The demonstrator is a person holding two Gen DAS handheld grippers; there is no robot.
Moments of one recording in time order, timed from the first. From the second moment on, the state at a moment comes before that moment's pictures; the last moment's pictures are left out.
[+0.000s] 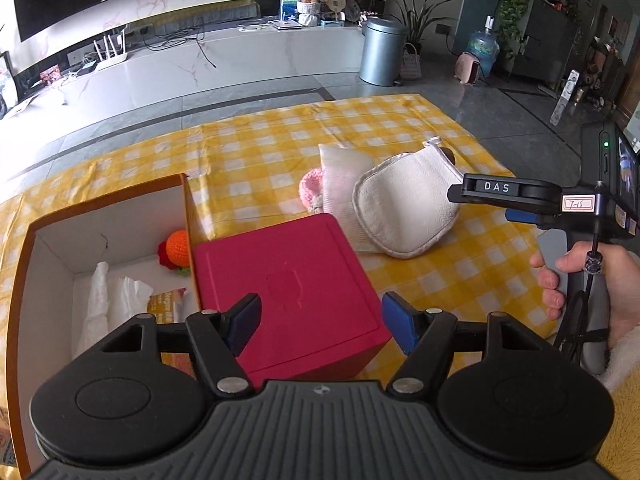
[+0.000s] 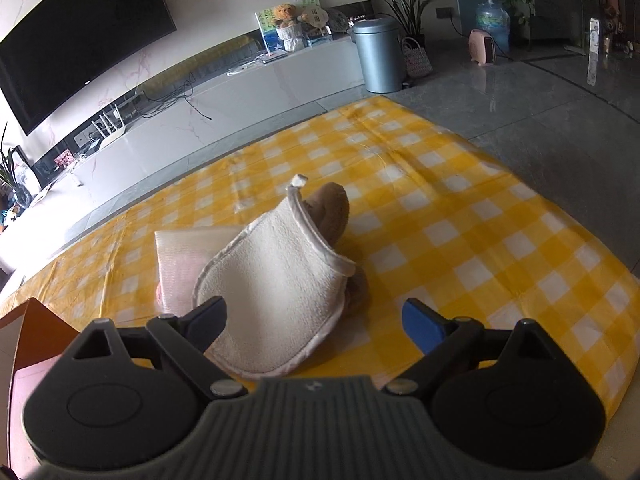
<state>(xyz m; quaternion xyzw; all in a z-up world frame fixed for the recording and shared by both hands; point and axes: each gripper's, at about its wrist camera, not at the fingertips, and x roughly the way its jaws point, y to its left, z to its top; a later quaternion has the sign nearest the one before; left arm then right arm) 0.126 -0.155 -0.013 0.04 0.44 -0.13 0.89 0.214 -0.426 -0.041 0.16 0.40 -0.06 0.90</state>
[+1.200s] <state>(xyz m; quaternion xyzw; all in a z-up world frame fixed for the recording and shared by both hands) 0.201 -0.259 -0.035 0.24 0.43 -0.10 0.86 0.196 -0.505 -0.042 0.36 0.29 0.03 0.89</state>
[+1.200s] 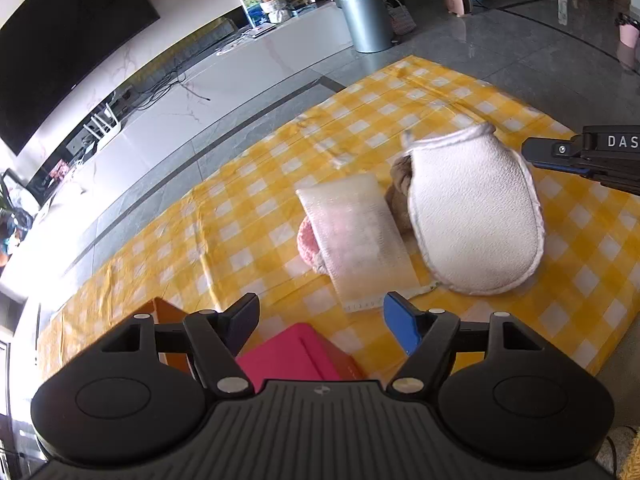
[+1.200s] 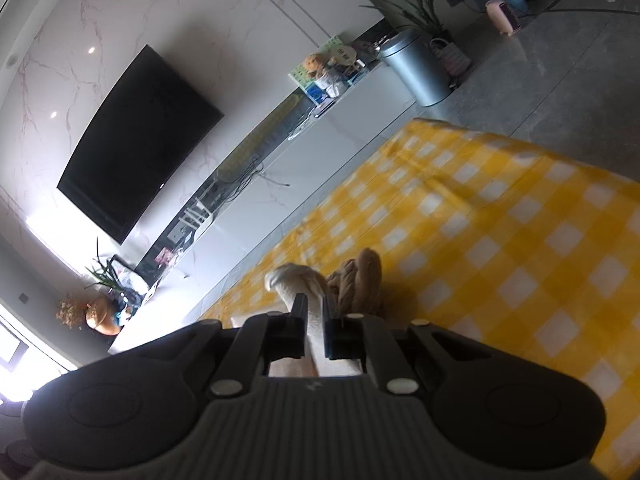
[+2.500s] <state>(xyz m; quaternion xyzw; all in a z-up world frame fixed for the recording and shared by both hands) 0.327 -0.277 -0.156 0.08 0.63 -0.04 0.77 0.222 -0.490 -0.078 0.27 0.41 -0.06 0.87</state>
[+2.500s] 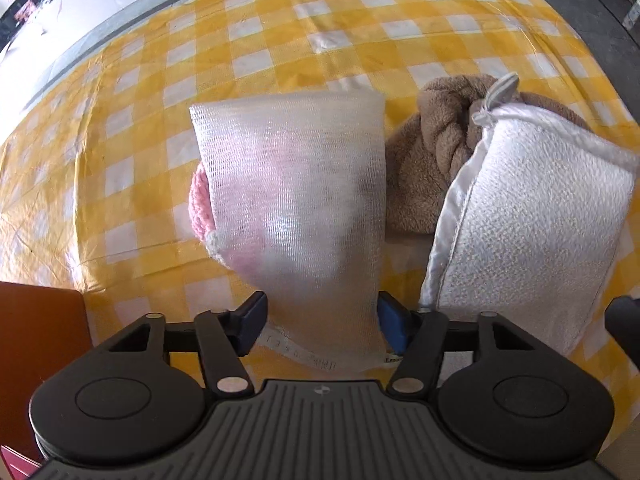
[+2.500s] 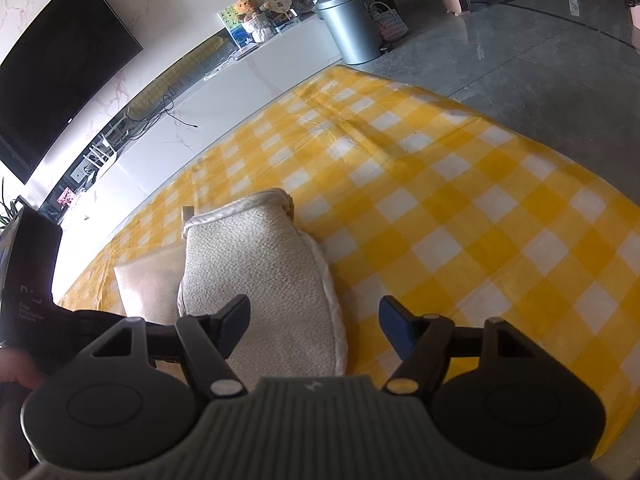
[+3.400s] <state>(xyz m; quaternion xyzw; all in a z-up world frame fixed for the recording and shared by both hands) 0.181 -0.206 -0.048 0.01 0.48 -0.18 0.86 0.260 -0.398 -0.084 0.14 0.42 -0.12 0.89</state>
